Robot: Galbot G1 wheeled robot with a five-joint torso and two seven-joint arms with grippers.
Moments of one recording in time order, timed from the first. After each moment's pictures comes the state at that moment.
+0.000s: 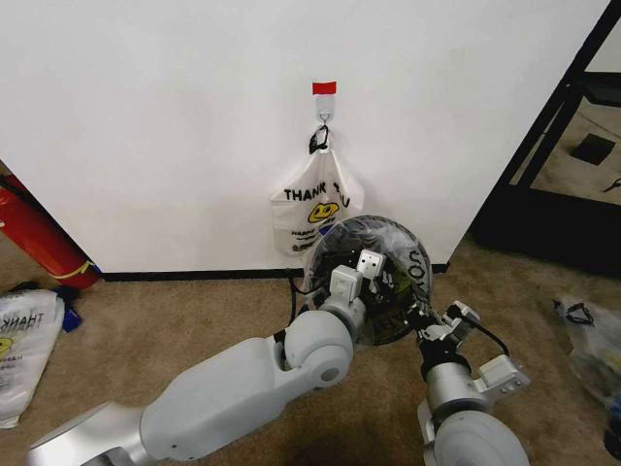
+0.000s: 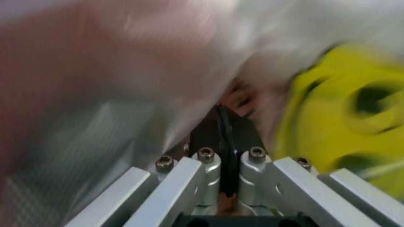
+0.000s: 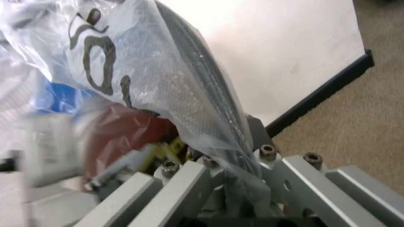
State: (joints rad) left arm 0.49 -1.20 0.56 -1.90 -0.94 0.44 -0.72; right arm -1.57 1.41 0.32 2.39 0.72 -0.14 0.50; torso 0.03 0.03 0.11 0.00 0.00
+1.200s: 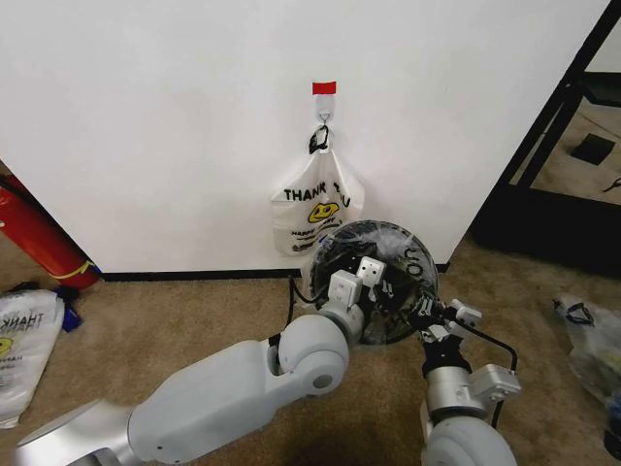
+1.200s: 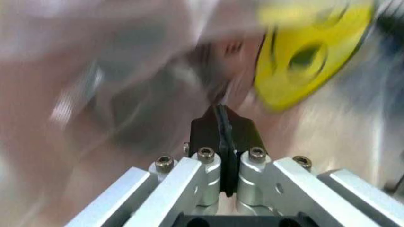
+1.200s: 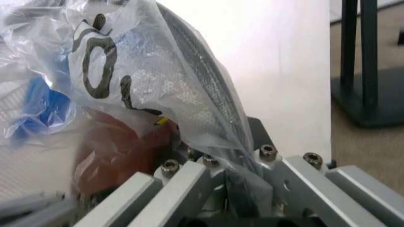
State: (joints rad) left arm 0.48 -1.14 0.57 -2.03 -1.05 0.52 -0.75; right arm -1.56 1.38 0.32 2.26 0.28 0.04 0.38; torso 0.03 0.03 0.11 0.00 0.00
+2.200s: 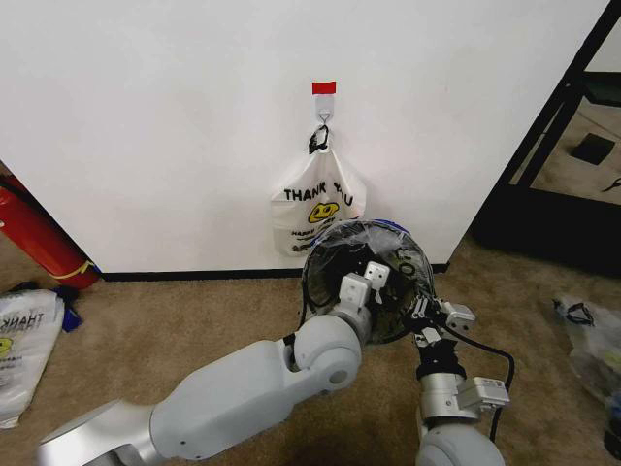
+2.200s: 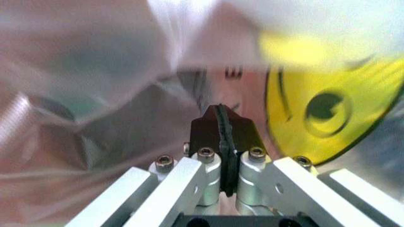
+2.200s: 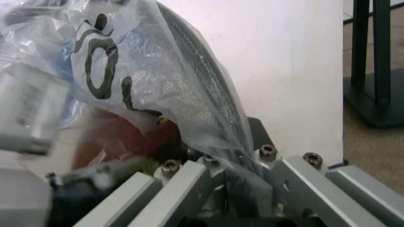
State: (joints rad) left arm 0.50 -1.20 0.55 -1.97 -1.03 0.41 -0.73; right arm -1.59 1.41 0.28 2.28 0.24 0.06 0.36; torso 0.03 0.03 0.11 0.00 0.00
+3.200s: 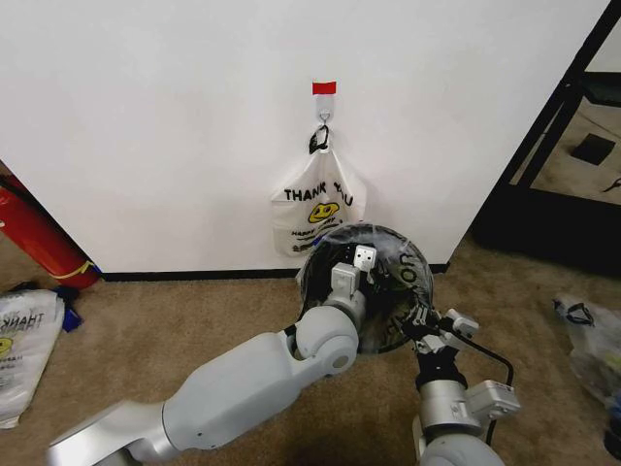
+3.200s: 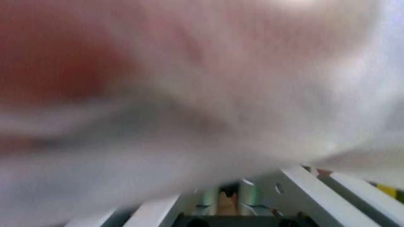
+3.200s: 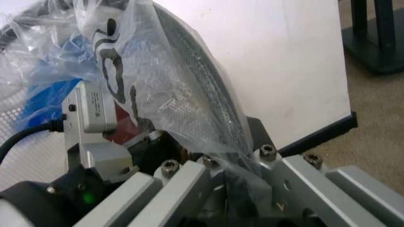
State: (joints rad) left arm 0.51 -1.26 0.54 -1.82 -0.91 0.27 -0.68; right arm -1.66 1.43 0.26 2.37 0.39 -0.01 0.41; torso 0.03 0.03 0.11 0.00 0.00
